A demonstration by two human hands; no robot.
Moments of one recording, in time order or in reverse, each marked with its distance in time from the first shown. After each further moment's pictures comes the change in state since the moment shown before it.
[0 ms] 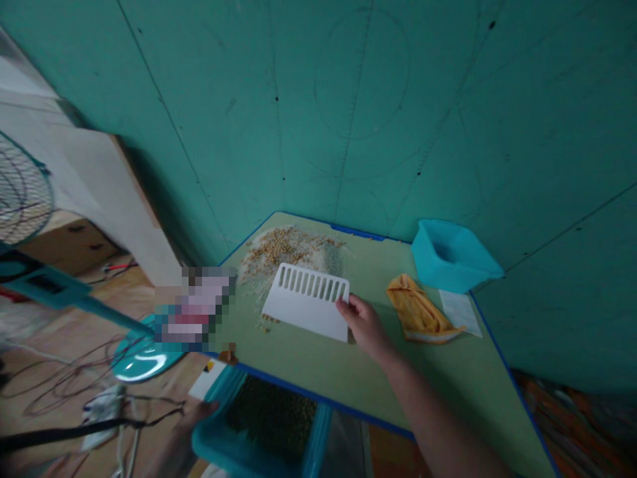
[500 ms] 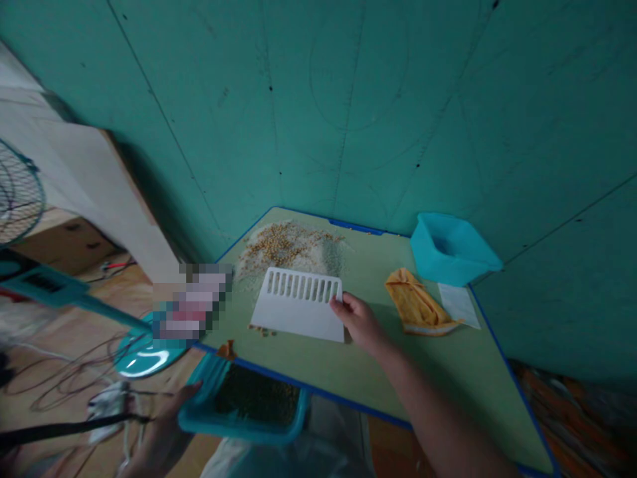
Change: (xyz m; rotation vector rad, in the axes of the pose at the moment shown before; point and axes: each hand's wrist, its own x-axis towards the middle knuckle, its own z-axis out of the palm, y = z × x) left_hand 0.007 0.019 -0.002 0.013 -0.057 0.130; right_hand -0.002 0.001 0.001 0.003 -0.111 0.043
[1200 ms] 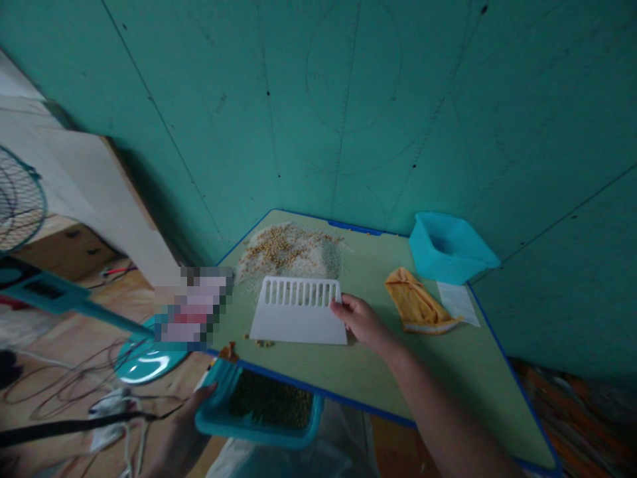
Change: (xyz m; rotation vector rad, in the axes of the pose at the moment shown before) left_hand -0.001 -0.012 0.012 -0.029 -0.043 -0.059; right_hand 0.001 -0.004 -0.004 0.018 -0.080 0.076
